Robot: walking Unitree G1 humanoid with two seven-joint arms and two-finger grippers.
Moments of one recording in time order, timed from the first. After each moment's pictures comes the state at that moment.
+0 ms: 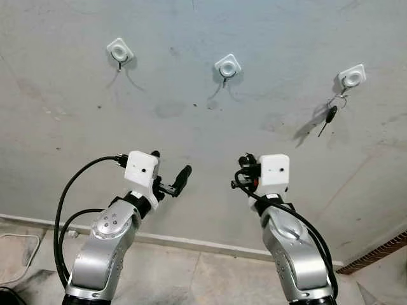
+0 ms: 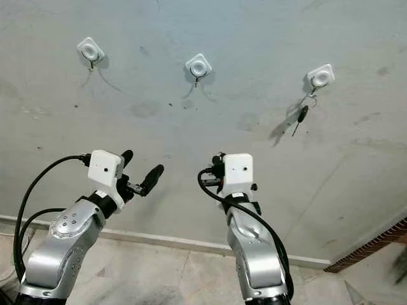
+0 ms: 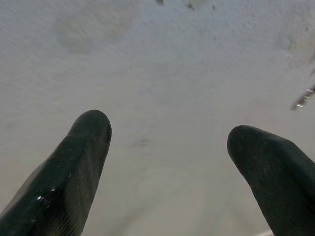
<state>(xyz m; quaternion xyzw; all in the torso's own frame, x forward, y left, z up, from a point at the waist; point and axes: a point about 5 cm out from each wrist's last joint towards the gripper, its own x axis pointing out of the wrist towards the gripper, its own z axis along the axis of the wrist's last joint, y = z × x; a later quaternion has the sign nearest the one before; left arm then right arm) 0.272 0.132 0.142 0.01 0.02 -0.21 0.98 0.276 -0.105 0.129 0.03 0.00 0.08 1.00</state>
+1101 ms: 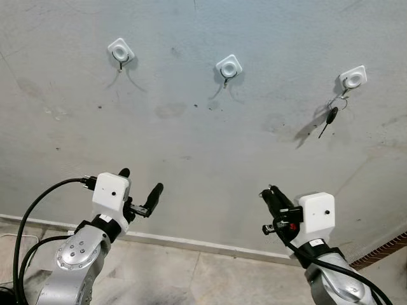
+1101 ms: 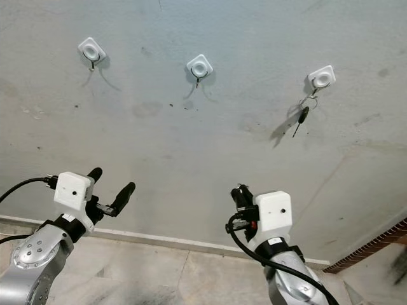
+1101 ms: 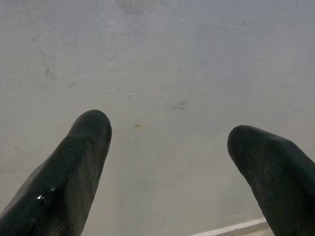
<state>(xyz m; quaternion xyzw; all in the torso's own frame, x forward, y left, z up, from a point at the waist) 0.240 0.172 0.123 0.05 0.05 -0.17 0.98 0.204 -0.142 0.130 0.01 0.04 0.14 0.99</state>
